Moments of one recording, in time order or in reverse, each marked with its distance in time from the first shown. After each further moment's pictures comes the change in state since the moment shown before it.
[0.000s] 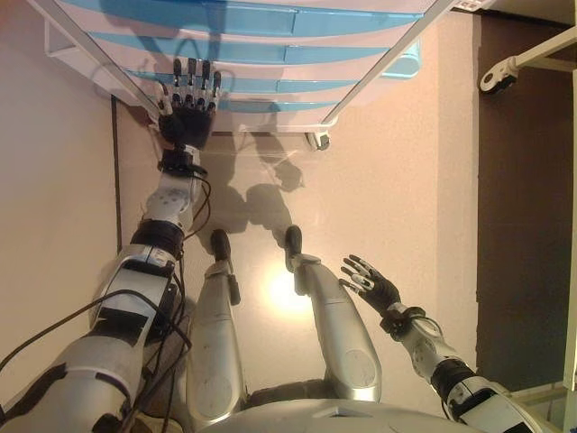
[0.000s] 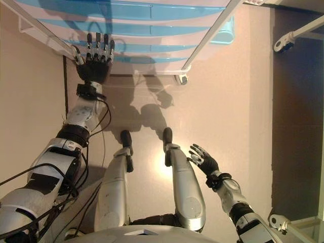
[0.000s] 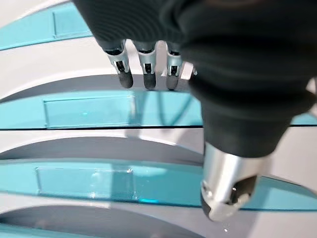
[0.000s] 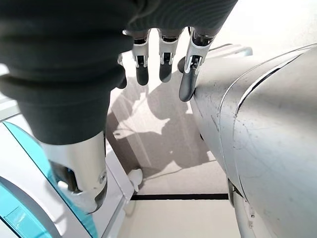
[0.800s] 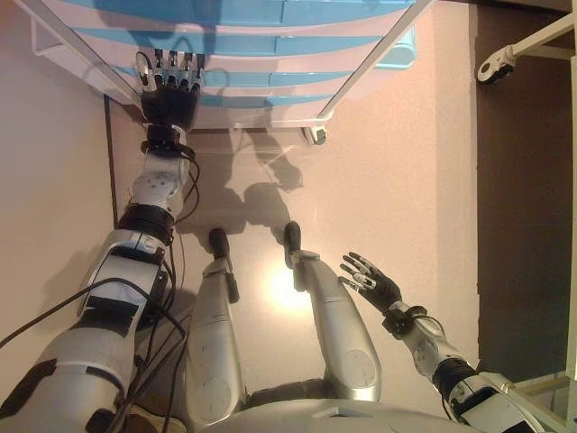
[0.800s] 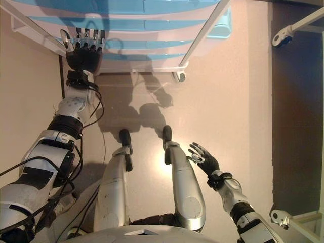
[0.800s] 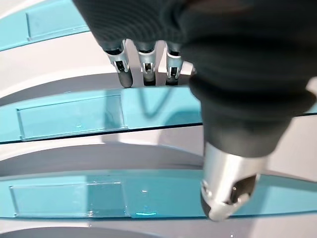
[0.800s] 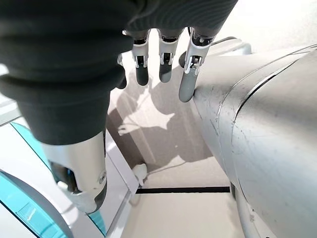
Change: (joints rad) left arm -0.062 0.049 -0.042 0.008 -0.041 -0.069 0.064; right arm -0.005 -0.010 0.002 0.007 0.022 -0.017 0.058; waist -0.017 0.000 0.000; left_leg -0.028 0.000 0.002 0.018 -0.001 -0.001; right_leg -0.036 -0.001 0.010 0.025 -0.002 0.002
